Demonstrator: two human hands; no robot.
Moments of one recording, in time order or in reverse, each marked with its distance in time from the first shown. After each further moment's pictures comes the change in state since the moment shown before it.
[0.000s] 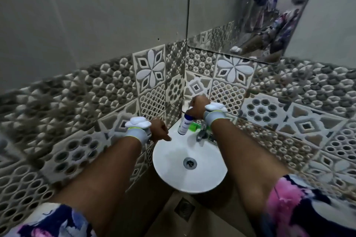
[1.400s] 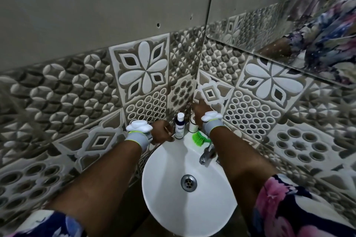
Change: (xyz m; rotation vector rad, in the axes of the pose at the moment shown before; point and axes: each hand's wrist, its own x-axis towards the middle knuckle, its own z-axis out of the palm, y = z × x) left_hand 0.139 -0.012 0.015 -0.143 0.054 -0.045; right_hand 0.149 0.036 0.057 -0.311 -0.103 -0.270
